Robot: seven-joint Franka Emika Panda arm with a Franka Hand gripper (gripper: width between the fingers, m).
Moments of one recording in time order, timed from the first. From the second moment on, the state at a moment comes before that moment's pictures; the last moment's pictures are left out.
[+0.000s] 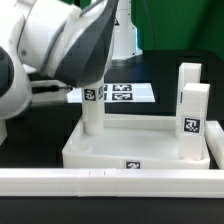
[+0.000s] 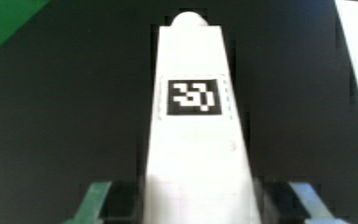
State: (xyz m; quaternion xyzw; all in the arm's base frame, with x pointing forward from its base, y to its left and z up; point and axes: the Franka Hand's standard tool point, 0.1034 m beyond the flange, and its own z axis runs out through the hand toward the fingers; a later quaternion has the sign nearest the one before) arm 0.463 -0.211 0.049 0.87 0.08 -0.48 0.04
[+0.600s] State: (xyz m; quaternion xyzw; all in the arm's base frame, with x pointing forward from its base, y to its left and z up) arm 0.481 -0.214 0.073 0.90 0.10 -0.42 0.04
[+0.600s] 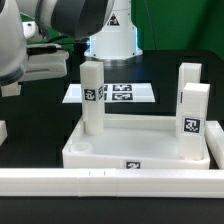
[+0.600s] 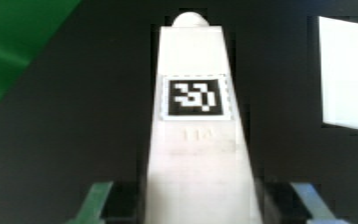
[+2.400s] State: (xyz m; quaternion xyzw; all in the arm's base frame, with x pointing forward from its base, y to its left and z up) arm 0.581 -0.167 0.147 0.99 -0.10 0.09 0.02
